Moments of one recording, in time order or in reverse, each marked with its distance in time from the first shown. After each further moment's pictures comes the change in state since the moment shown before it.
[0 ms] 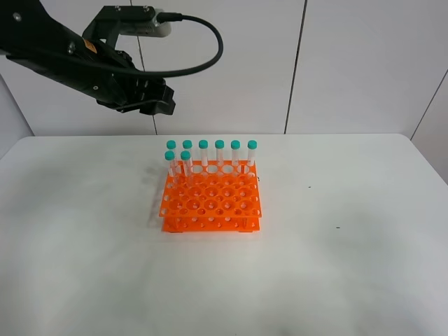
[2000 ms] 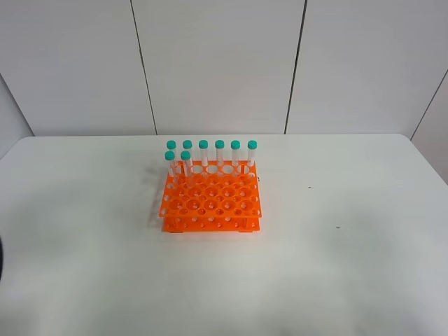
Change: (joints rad) left arm 0.389 -1.144 0.766 0.097 0.638 -0.093; right arm 0.000 0.000 0.000 0.000 0.000 0.000
